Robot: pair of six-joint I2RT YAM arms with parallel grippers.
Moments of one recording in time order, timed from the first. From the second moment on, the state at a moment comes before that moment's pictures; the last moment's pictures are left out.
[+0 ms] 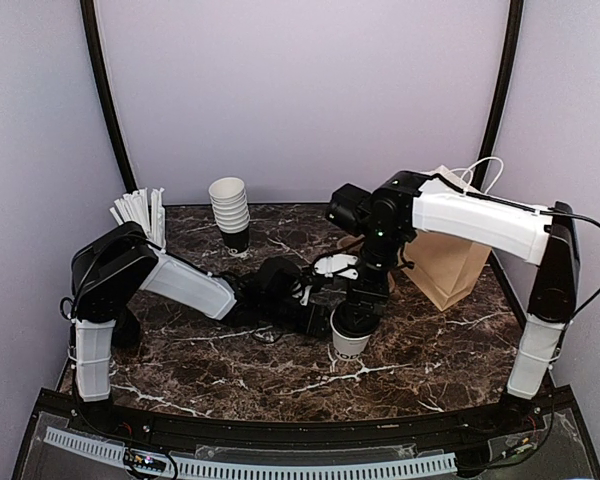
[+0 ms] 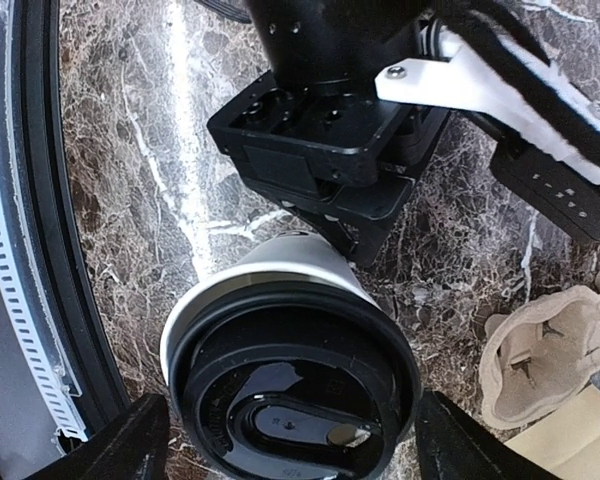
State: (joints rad) left arm -0.93 2.07 1.12 0.27 0.35 -0.54; right arm 0.90 1.84 1.69 -1.30 -0.18 -0.57
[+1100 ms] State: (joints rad) left arm -1.11 1.87 0.63 0.84 0.18 -0.27; right arm 0.77 1.45 1.24 -0.88 -0.37 -0.82
